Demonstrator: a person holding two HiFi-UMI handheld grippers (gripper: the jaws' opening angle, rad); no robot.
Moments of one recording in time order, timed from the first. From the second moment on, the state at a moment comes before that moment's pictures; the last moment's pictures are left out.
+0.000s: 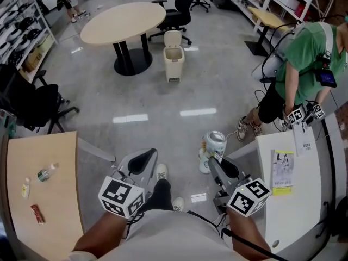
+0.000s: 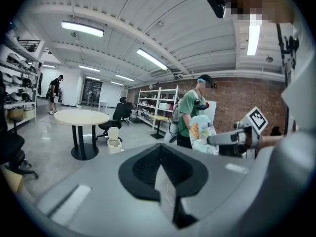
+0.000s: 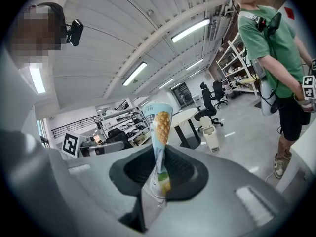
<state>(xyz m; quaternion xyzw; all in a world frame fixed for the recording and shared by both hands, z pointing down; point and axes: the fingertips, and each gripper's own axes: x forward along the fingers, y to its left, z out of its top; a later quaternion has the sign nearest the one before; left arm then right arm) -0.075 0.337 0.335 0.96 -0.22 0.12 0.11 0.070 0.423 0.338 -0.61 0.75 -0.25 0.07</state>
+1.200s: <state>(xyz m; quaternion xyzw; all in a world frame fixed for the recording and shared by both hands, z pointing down) -0.040 0.134 0.332 0.97 -0.20 0.11 0.09 0.089 0.211 0.323 -0.62 0.75 -0.23 0.02</state>
